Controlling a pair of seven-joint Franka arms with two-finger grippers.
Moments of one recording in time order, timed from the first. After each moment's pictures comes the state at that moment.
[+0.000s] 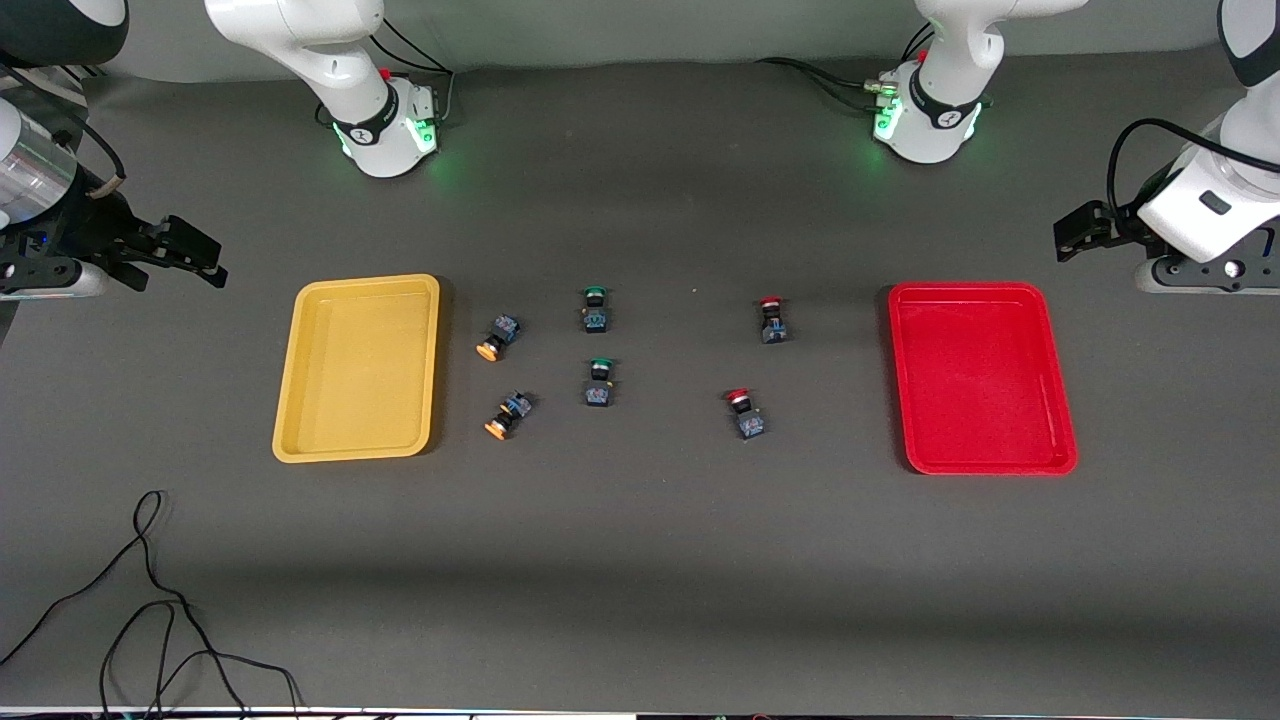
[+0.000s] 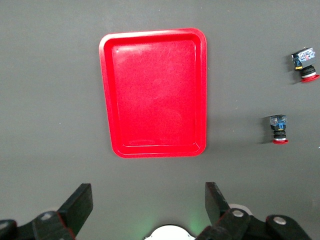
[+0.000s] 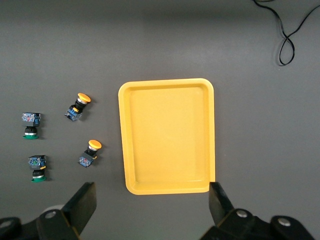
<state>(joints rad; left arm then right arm) 0.03 -0.12 -0.09 -1.82 0.04 1.58 0.00 0.03 -0.15 0.00 -1.82 0.02 1.69 0.04</state>
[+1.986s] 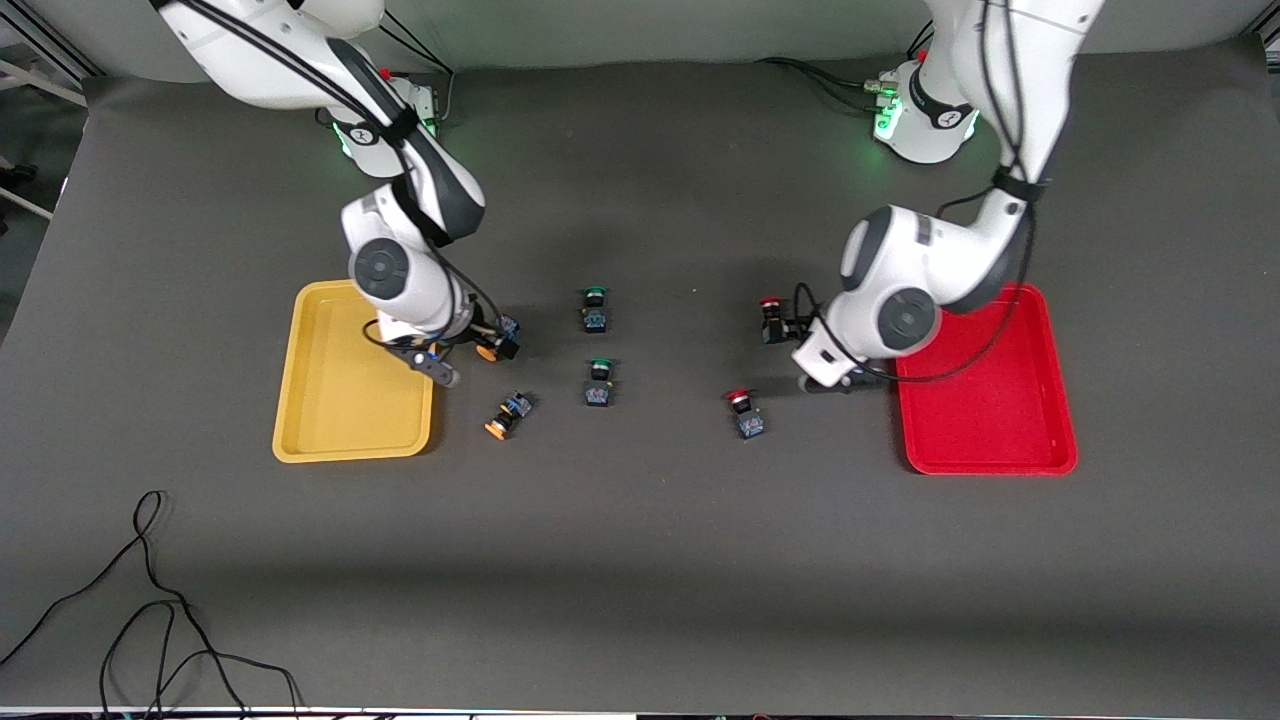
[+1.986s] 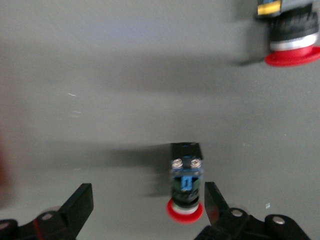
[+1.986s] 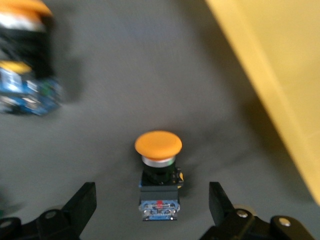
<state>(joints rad) -0.41 0.39 -0.11 -2.13 -0.27 2.27 -0.41 0.17 0.35 0.31 -2.30 0.04 2.51 1.02</state>
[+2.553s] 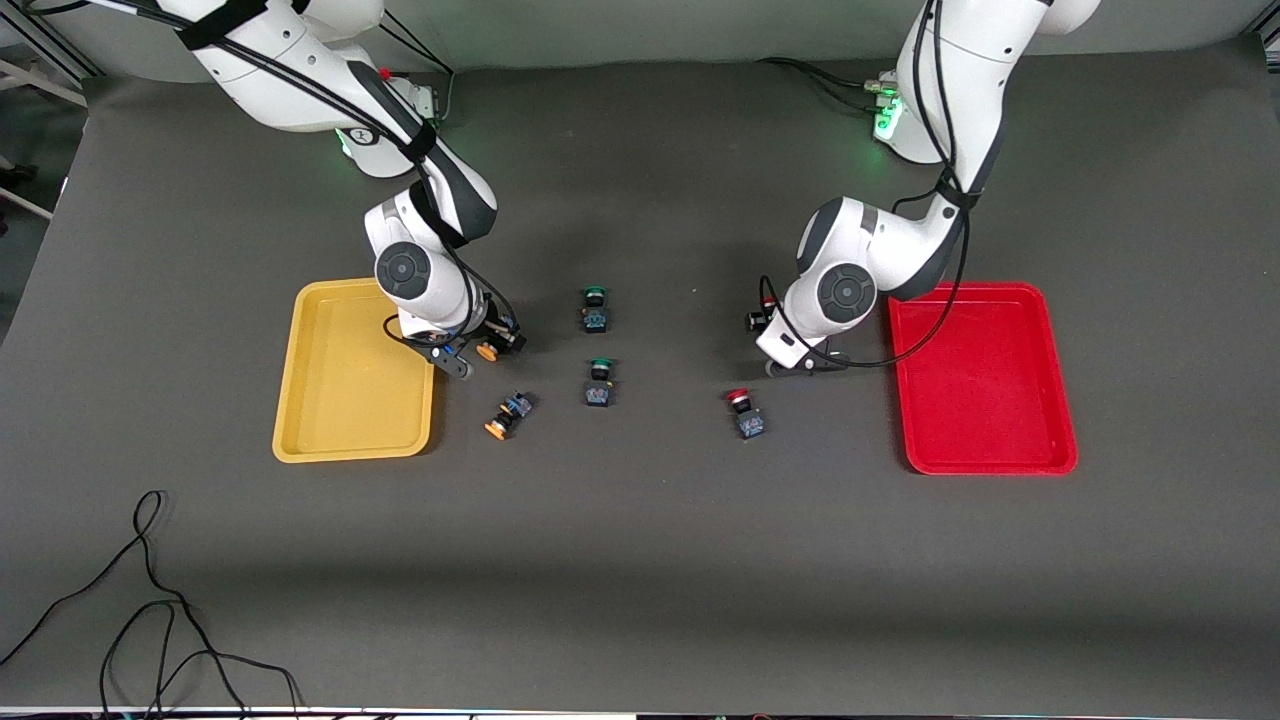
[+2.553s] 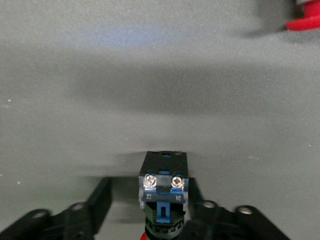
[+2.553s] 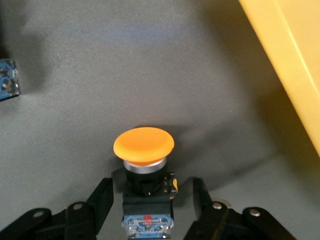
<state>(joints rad) -0.48 0.45 -0.10 -2.16 -0.27 2.39 -0.47 0.17 0.38 0.31 -2.34 0.04 2.60 1.03</state>
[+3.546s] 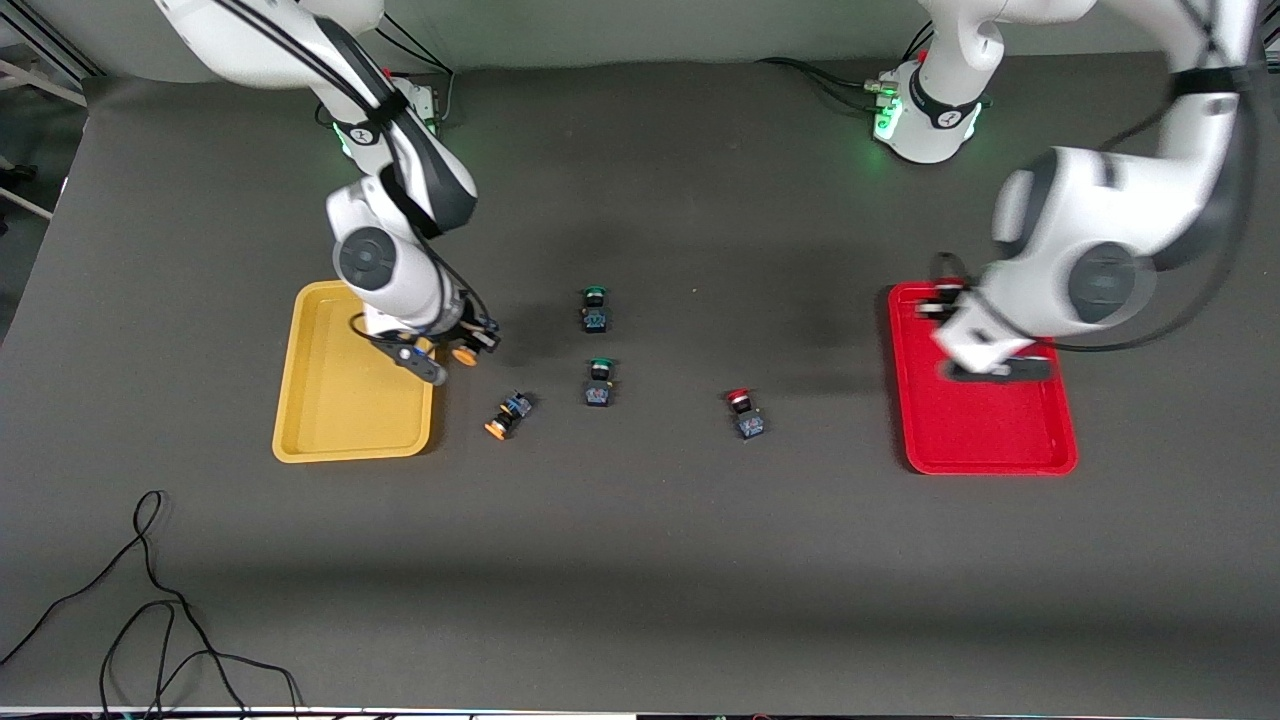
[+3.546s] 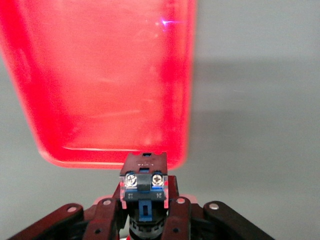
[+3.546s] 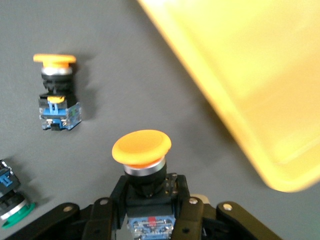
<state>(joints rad) -0.11 0.14 0.00 -2.05 0.01 1.84 -0.09 0.12 0.17 0.29 -2.26 0.04 2.31 1.00</state>
